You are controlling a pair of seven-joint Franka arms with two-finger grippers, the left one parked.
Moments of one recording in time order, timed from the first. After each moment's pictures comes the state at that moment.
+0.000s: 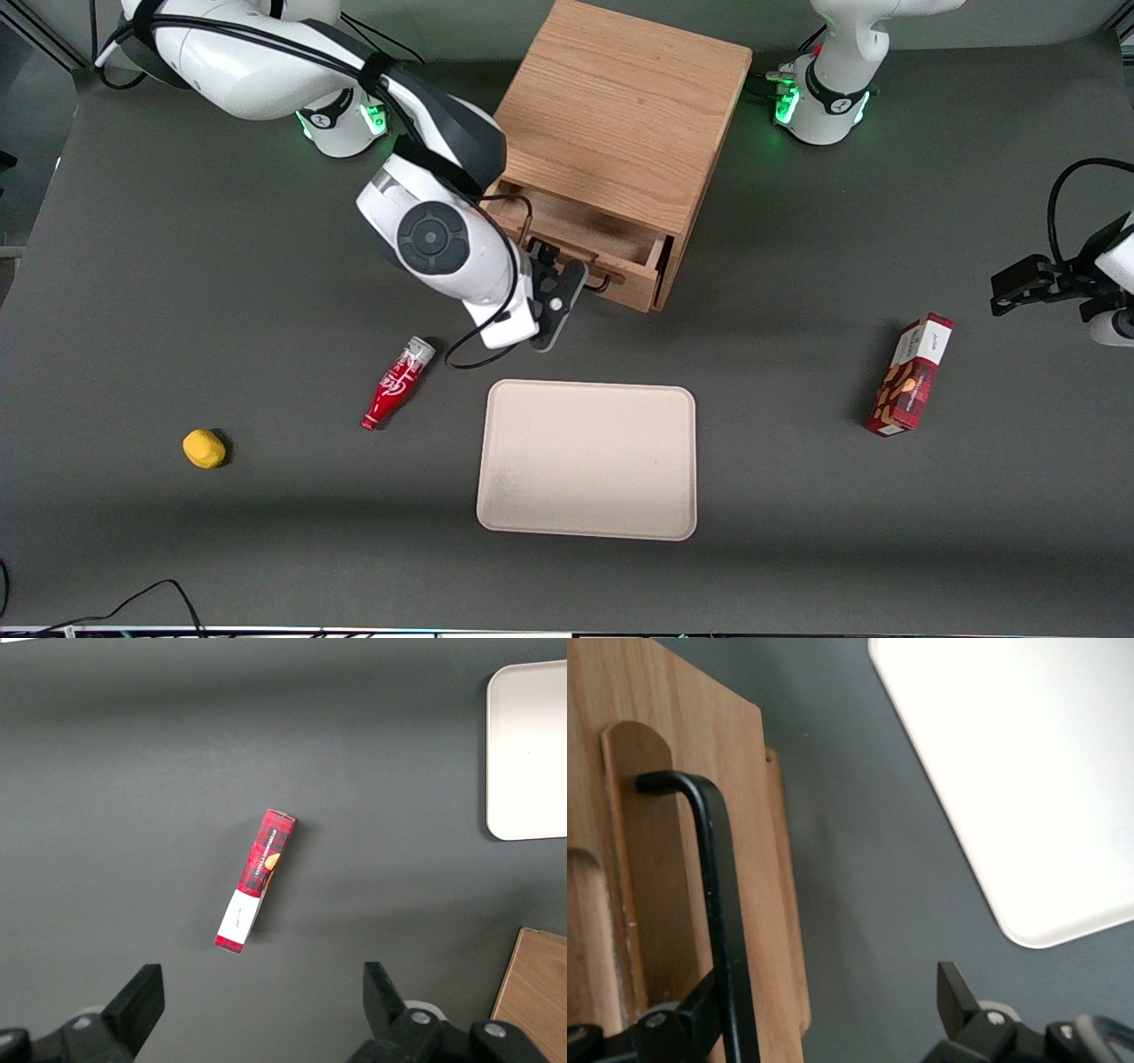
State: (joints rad) arm 0.10 0.68 0.72 -1.35 -0.17 1.86 -0.27
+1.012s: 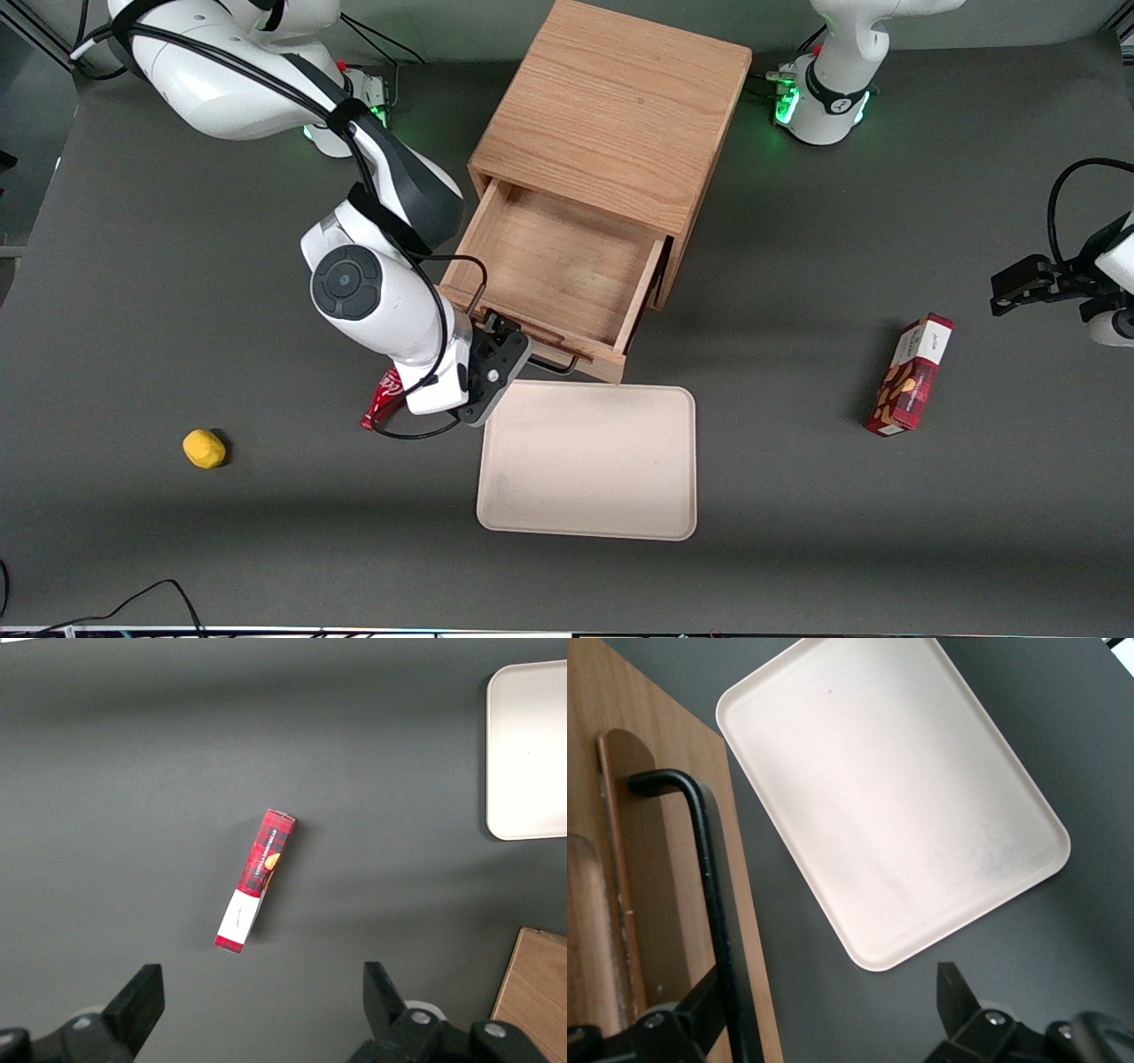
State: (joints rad) arm 0.14 0.68 0.53 -1.29 -0.17 2.02 -0.33
